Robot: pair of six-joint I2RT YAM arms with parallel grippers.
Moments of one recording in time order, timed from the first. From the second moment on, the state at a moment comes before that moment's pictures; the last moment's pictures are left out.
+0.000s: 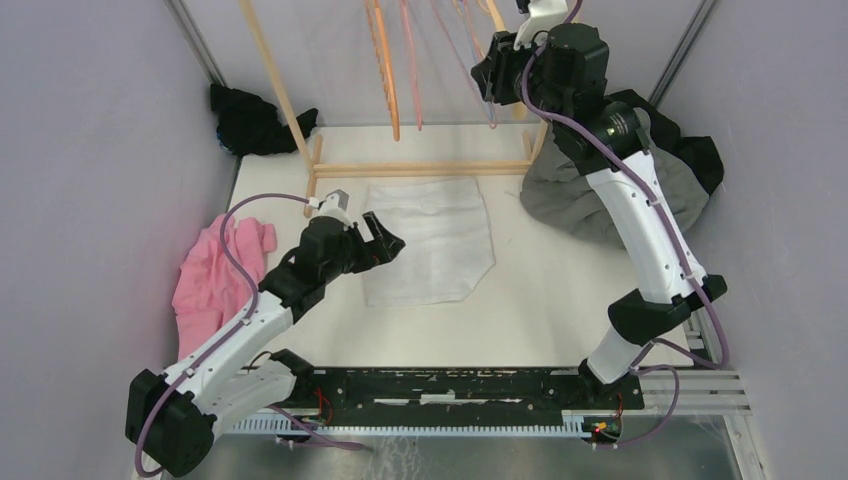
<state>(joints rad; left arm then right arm) -0.52 0.93 0.65 -0.21 0.01 -0.74 0.53 1.68 2.23 -0.65 0.08 0.16</state>
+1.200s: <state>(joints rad) -0.52 0.94 0.65 -0.21 0.01 -0.74 0.53 1.80 2.14 -0.54 -0.09 0.29</state>
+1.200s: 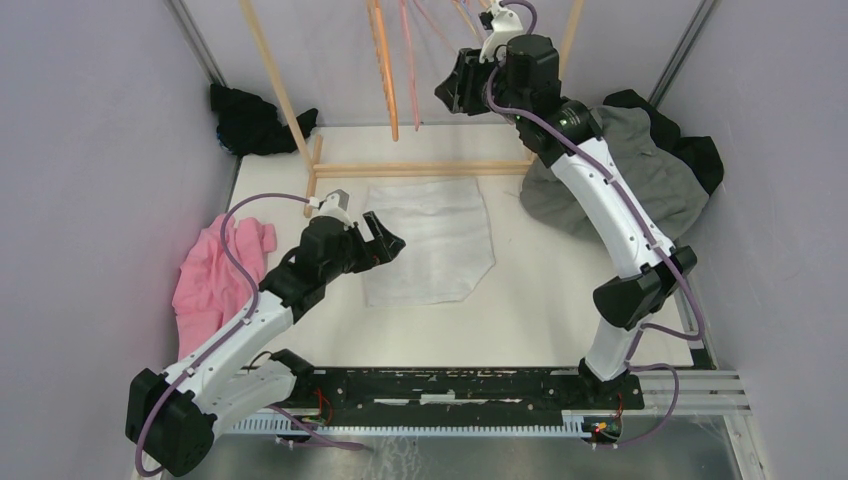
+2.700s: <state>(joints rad) -0.52 0.87 0.64 -0.25 0.01 -0.74 0.70 1.95 2.25 -0.44 0.25 0.26</state>
